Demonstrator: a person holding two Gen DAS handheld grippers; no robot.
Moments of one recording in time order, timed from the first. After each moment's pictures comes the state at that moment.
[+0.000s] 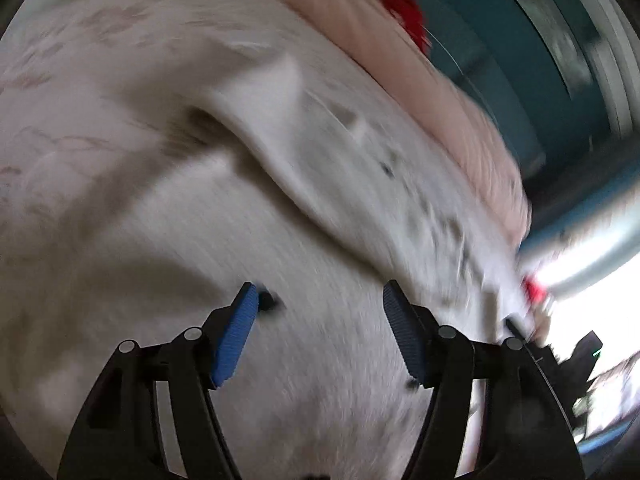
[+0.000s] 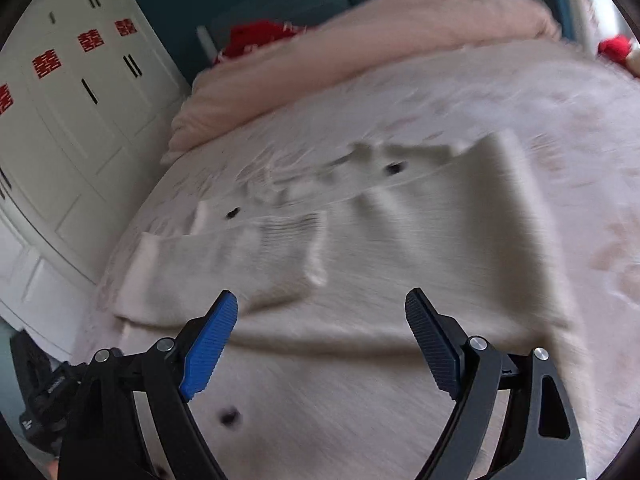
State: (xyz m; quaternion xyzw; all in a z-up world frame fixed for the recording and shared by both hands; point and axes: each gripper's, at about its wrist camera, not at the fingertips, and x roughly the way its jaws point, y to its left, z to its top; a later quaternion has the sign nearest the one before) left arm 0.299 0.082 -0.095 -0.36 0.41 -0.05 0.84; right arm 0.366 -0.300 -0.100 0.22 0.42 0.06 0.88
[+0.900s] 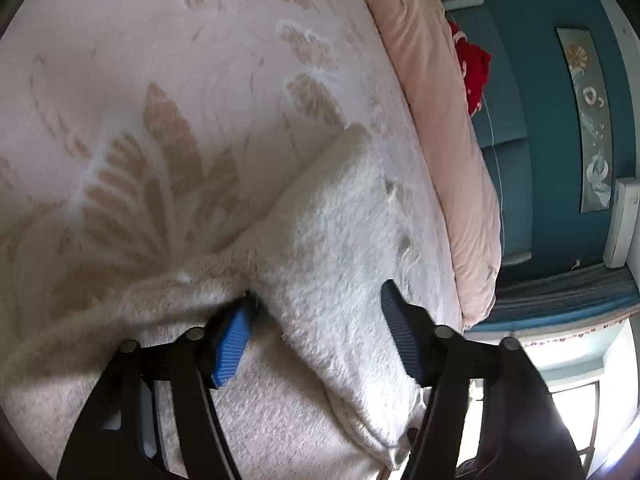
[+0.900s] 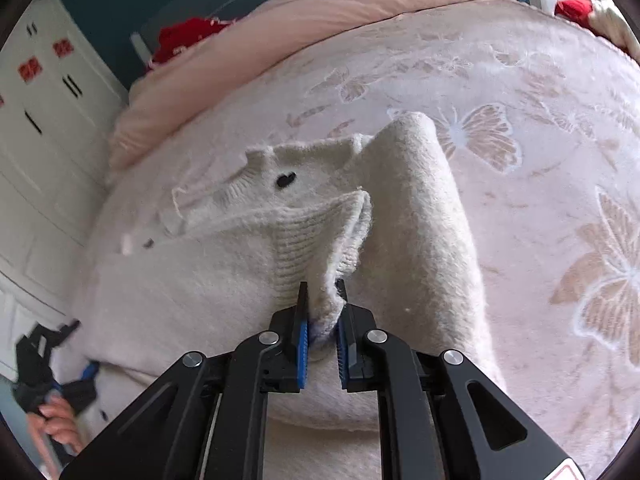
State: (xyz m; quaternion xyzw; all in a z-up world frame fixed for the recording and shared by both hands) left arm 0.390 0.112 -0.134 -0.52 0.40 -0.02 0.76; right arm 0.393 -0.372 -0.107 0.25 0.43 -0.01 0.87
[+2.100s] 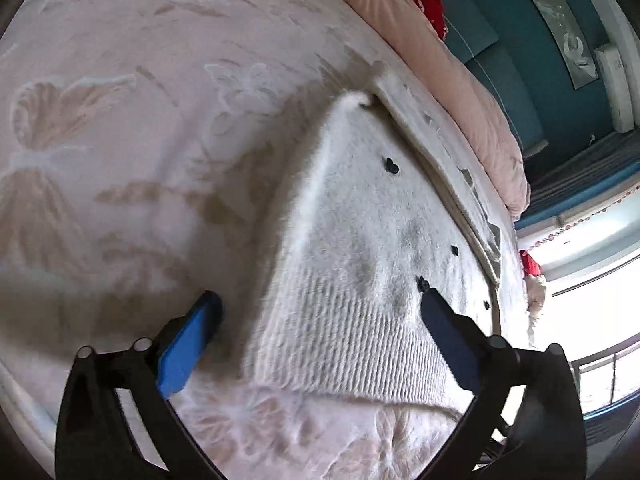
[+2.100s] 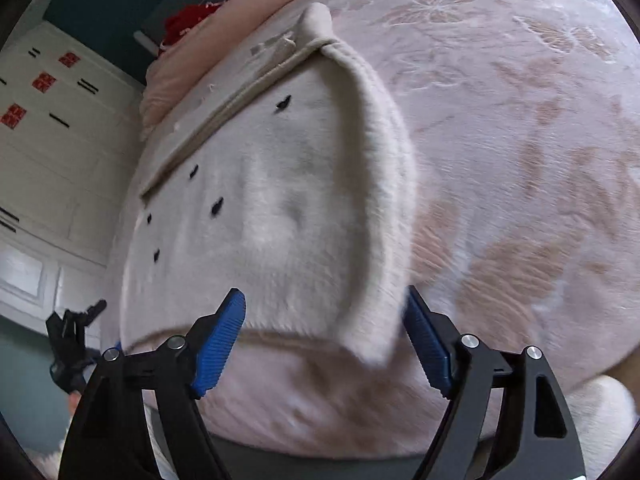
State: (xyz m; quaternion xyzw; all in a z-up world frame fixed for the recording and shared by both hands) left arm 0.125 0.153 -0.123 -0.34 0.46 -0.06 0.82; right arm 0.086 -0.334 -0.125 0.33 0.47 0.01 0.82
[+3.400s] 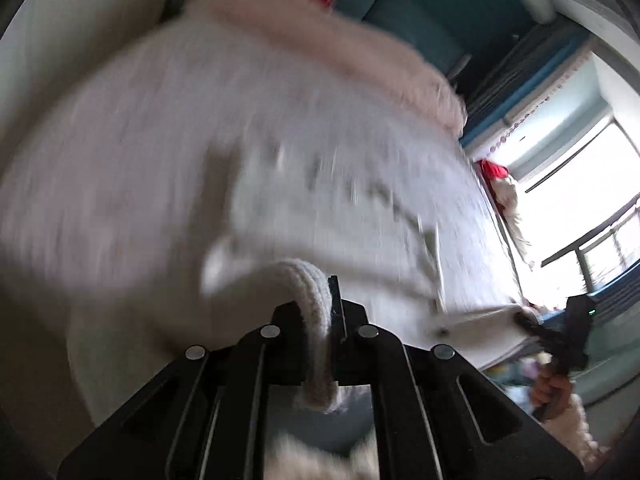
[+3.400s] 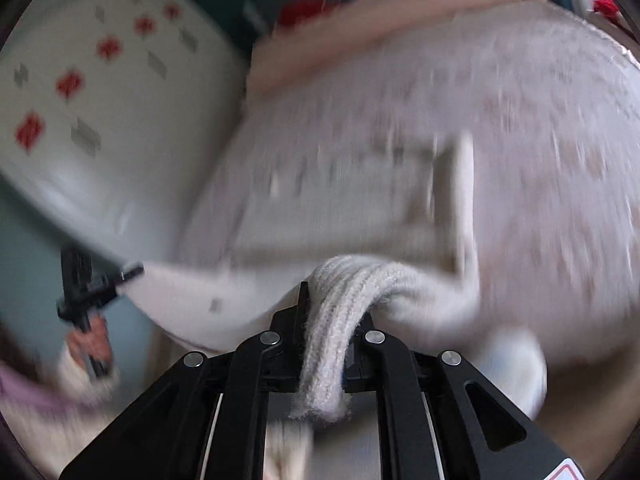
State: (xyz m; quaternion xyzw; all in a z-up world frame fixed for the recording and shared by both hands) left arm 0.049 0.146 0.082 -0.18 0.45 -0.19 0.85; right arm 0.022 -0.380 0.048 0.28 0.42 0.15 0.85
